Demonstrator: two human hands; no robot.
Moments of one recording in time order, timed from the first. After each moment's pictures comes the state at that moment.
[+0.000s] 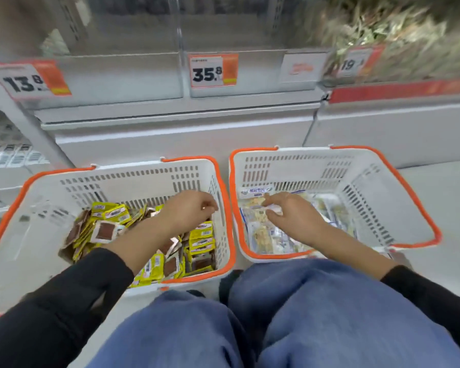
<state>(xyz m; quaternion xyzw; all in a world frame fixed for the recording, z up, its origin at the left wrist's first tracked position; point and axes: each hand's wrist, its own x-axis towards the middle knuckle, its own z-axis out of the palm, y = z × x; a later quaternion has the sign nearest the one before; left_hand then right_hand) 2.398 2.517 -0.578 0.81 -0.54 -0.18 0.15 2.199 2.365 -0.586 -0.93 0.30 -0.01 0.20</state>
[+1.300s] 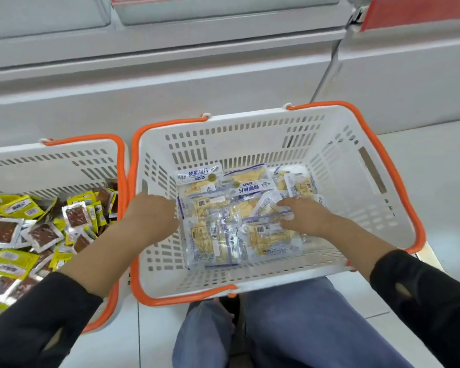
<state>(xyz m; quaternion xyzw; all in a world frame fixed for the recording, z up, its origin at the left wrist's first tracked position) 2.415 2.468 -0.663 0.79 -0.51 -0.19 -0.27 2.183 2.260 -0.711 -0.86 0.34 0.27 0.28</state>
